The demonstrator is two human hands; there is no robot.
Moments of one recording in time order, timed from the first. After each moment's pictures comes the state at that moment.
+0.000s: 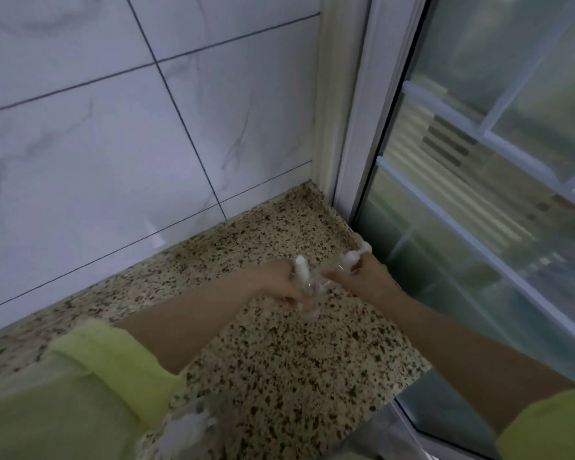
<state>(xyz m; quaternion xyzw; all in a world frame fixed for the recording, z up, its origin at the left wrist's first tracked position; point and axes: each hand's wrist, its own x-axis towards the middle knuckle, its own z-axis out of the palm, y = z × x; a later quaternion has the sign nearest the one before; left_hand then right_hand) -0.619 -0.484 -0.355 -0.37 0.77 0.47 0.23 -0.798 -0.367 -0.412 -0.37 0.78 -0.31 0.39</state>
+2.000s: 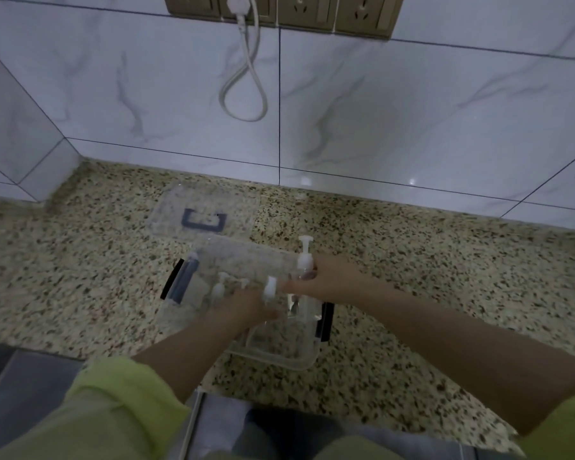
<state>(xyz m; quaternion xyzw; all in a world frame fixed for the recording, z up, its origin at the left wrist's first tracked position) -0.043 -0.314 -0.408 -0.74 0.55 0.38 0.11 -0.220 -0.371 -0.339 -0.74 0.50 0.03 0.45</state>
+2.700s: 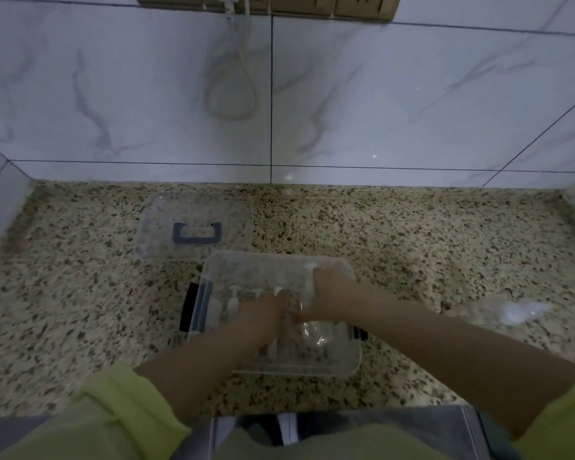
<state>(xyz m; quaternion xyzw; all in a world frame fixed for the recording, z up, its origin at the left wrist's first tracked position) -0.010 -0.325 -0.418 -0.59 0.73 0.29 0.18 -0.157 -0.352 -0.337 -0.79 0.52 0.21 0.24</state>
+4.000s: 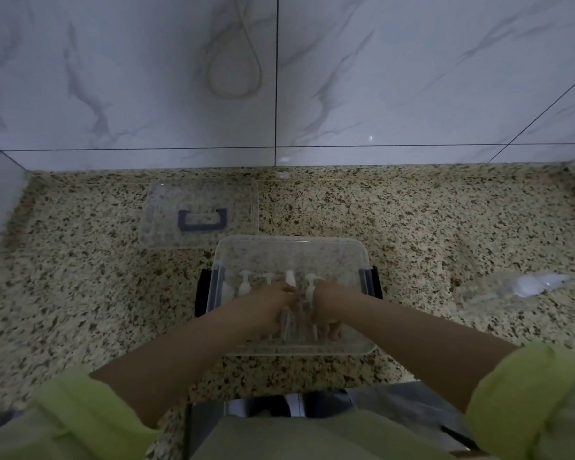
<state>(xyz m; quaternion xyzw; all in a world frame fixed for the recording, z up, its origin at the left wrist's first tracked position) 0.032 -0.327 -0.431 -0.42 0.82 0.35 0.17 -0.126 -0.334 -0.409 -0.51 0.68 0.30 0.44</state>
